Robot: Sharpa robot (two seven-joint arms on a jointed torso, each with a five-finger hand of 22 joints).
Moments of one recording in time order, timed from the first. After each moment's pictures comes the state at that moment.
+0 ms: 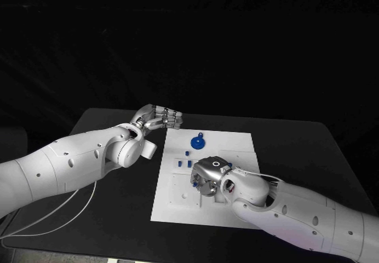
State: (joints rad) left arm 1.24 -0.70 -0.05 1.26 -0.30 -0.27 0.32; left_hand 1.36 -0.01 0.23 -0.19 0.18 1.05 0.14 0.06 0.06 1.08 0.15 0.06 0.06 1.12 0.13 0.06 0.06 0.08 0.98 0.11 0.07 0.41; right arm 0.91 -0.56 0.09 1.49 -1.95 -0.19 -0.27; right_hand 1.26 -0.13 0.63 -0.21 0.13 1.29 0.07 0.06 0.07 1.38 0.01 0.06 0.06 1.45 -0.07 0.73 0.78 0.12 1.46 -0.09 0.47 1.14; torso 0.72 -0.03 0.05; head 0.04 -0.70
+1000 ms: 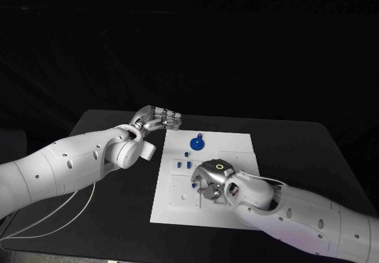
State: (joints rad) left arm 1.24 -0.70 -0.05 1.26 -0.30 -0.27 0.31; left_hand 1.36 -0.01 0.23 -0.19 0.18 1.05 0.14 0.06 0.06 1.08 0.15 0.06 0.06 1.12 0.13 0.06 0.06 0.08 0.98 0.11 0.07 0.41; right arm 0.91 -0.60 0.07 1.52 -1.93 -0.23 -0.27; right_hand 1.26 -0.23 0.57 -0.16 0.14 1.07 0.09 0.06 0.06 1.14 0.09 0.06 0.06 1.45 -0.03 0.72 0.74 0.16 1.46 -0.05 0.34 1.09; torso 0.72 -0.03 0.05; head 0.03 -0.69
